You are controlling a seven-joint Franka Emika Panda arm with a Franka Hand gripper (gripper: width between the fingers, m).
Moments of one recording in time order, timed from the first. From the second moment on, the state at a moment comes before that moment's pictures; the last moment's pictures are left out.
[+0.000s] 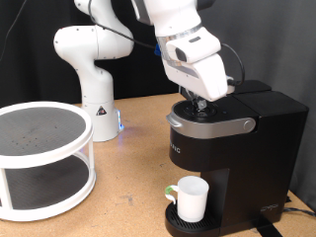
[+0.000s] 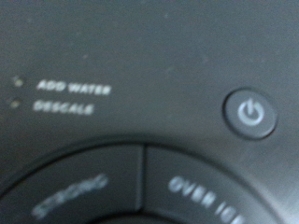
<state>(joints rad) -0.02 -0.15 0.17 -2.30 0.42 2.27 -0.92</state>
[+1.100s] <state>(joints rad) -0.09 0.06 0.10 -2.02 0.52 1.77 -0.83</state>
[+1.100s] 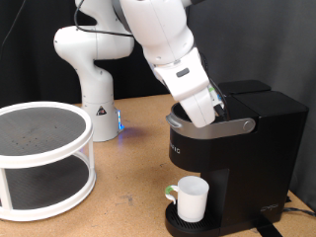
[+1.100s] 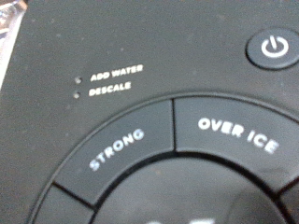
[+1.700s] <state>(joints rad) -0.09 0.05 0.09 -2.04 0.55 1.83 -0.96</state>
